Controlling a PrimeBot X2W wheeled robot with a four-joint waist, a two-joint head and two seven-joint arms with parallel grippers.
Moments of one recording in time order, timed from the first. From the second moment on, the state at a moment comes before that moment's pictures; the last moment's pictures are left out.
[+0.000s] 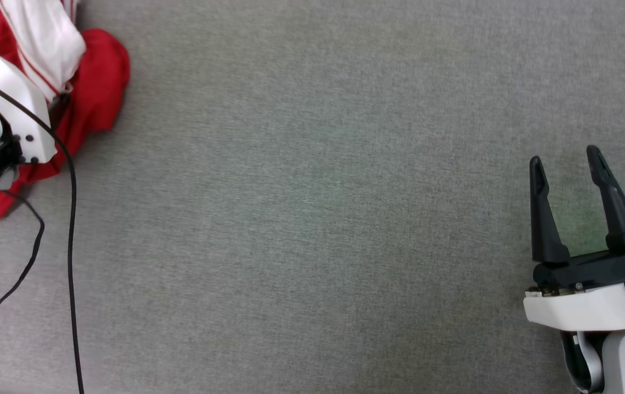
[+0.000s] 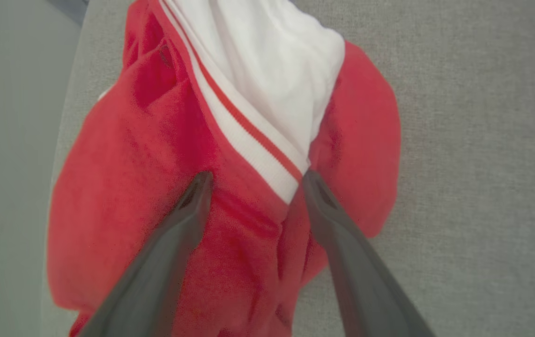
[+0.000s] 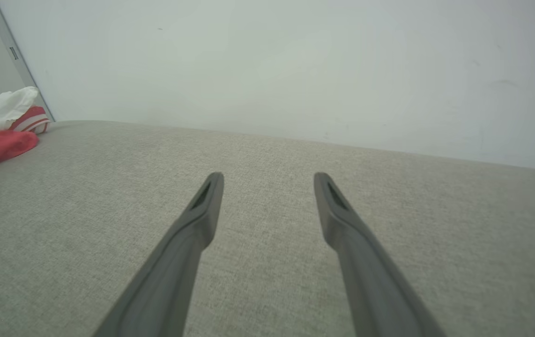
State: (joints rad) left arm -0.98 0.57 -0.32 0.73 -0.59 -0.13 0.53; right arm -0.14 -0.06 -0.03 -0.13 0.01 0.13 -0.26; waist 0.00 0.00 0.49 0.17
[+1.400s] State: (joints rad) left arm -1.13 0.58 -0.82 0.40 -0.64 -0.13 0.28; right arm -0.10 -0.05 -0.02 -0.09 0.06 0.13 -0.26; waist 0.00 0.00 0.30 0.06
